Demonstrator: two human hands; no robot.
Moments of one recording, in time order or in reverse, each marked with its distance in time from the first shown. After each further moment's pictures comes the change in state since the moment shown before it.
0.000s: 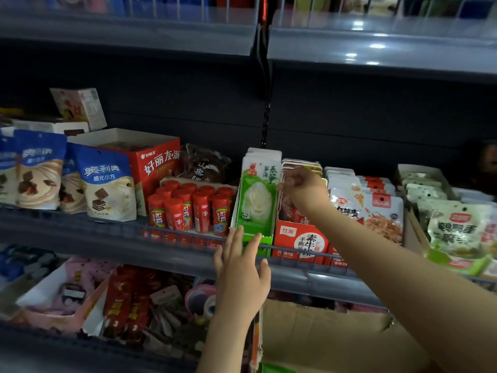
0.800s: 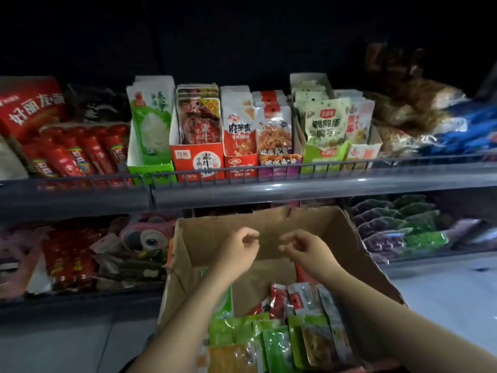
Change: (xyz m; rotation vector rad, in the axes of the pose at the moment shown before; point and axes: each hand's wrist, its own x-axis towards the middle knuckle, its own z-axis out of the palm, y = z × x) left_hand -0.094 0.088 0.099 -0.393 -0.565 -0.106; right_hand -0.237 0.199 -0.131 -0.019 -0.219 0.318
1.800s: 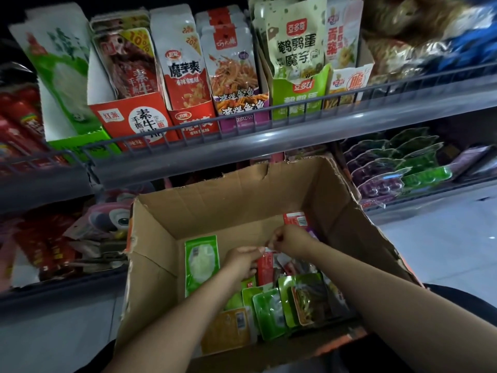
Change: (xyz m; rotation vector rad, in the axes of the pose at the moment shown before) left_hand 0.002 -0.067 0.112 -0.499 -0.212 -0.705; right_hand 0.026 0.098 0.037 -0.349 -0.381 0.263
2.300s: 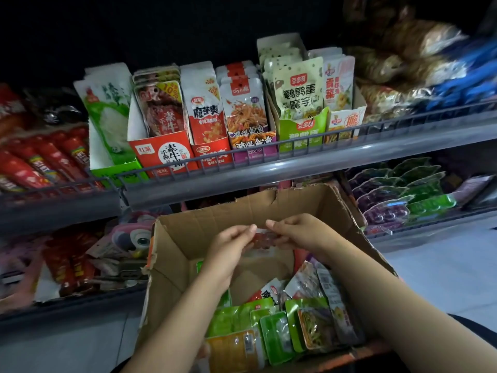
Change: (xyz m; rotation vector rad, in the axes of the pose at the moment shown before) left_hand -0.081 0.075 -0.026 -0.194 0.028 0.462; right_hand -0.067 -0.067 -0.073 0.665 0.059 -0.125
